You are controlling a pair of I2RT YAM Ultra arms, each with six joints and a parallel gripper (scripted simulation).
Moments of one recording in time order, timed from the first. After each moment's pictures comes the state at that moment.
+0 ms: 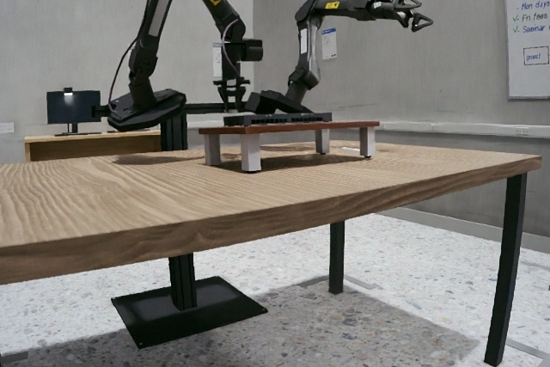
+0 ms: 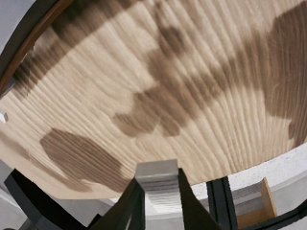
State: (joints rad) left arm 0.00 1.05 1.05 0.00 0.01 0.00; right arm 1.34 2.13 0.96 -0.67 0.19 1.78
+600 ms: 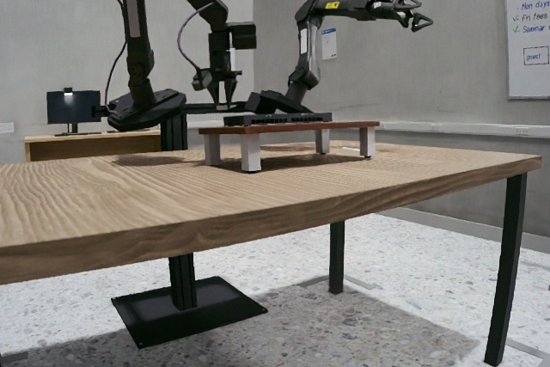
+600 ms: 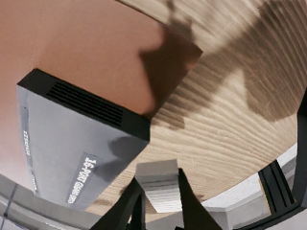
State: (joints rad) left arm 0.00 1.05 1.05 0.00 0.01 0.00; right arm 0.87 1.72 0.78 -0.75 0.30 1.82
